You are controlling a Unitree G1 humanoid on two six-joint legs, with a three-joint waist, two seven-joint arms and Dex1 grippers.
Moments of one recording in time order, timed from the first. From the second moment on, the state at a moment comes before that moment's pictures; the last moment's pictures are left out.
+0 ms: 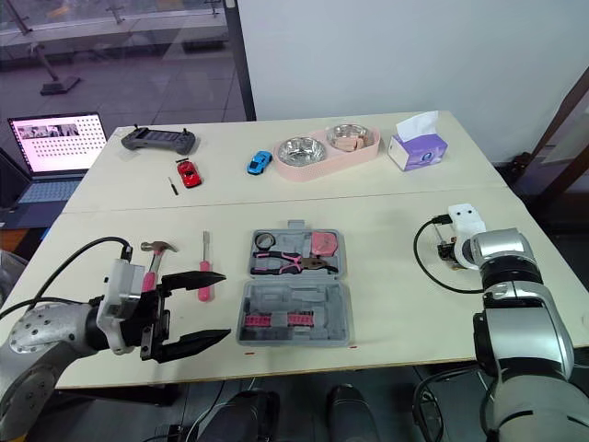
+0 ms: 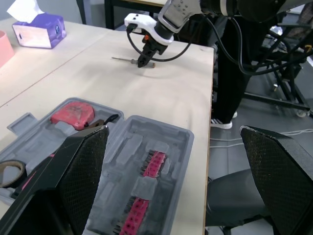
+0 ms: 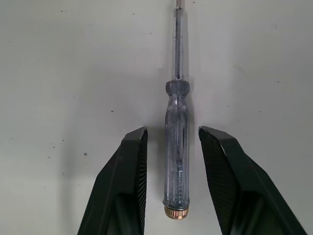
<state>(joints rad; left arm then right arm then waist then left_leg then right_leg) 0.15 0.73 0.18 -0.58 -0.69 0.36 -1.06 -0.88 -0.71 0.04 1.02 -0.02 0.72 0.52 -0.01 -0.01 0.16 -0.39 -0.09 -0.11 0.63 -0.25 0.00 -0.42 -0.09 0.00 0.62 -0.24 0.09</state>
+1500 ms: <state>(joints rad) 0.08 0.73 0.14 -0.41 -0.67 0.30 -1.18 -0.10 -0.24 -0.11 -0.52 0.06 1.45 0.14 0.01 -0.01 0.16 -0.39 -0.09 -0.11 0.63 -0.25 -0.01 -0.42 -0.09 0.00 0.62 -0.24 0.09</state>
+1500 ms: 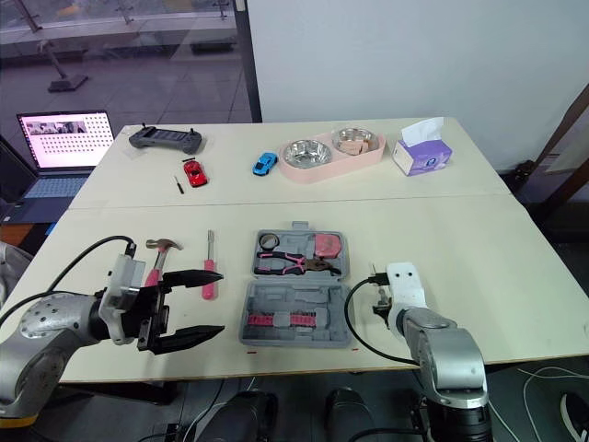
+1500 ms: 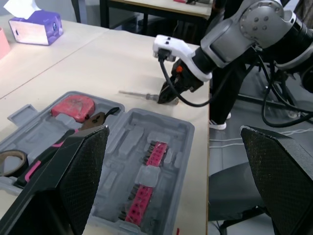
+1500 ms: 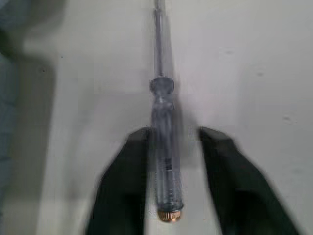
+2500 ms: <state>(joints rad) -0.01 0.73 0.14 -0.32 -0.65 0.29 -1.22 -0.83 -1.00 0.73 0.34 -0.74 -1.02 0.99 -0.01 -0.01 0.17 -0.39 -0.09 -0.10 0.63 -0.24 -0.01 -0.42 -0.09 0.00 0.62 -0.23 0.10</state>
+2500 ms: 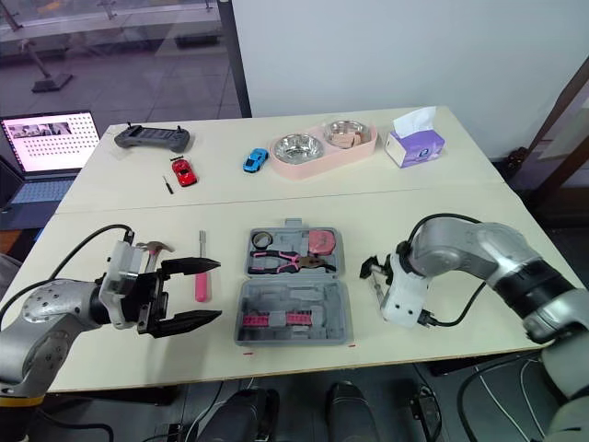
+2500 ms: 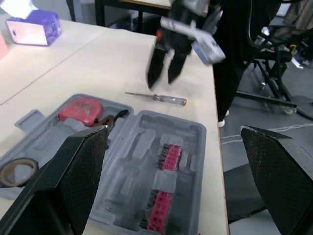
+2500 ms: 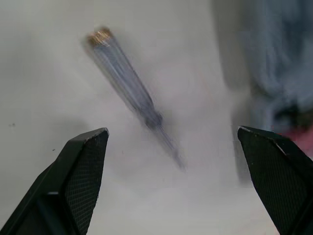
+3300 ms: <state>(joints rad) 0.01 0.71 0.14 -0.34 -0.64 0.29 -1.17 -0.97 -0.84 0.83 0.66 -1.14 -1.14 0.73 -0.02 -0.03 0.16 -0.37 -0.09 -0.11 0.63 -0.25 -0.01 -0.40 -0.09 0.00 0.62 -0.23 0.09</state>
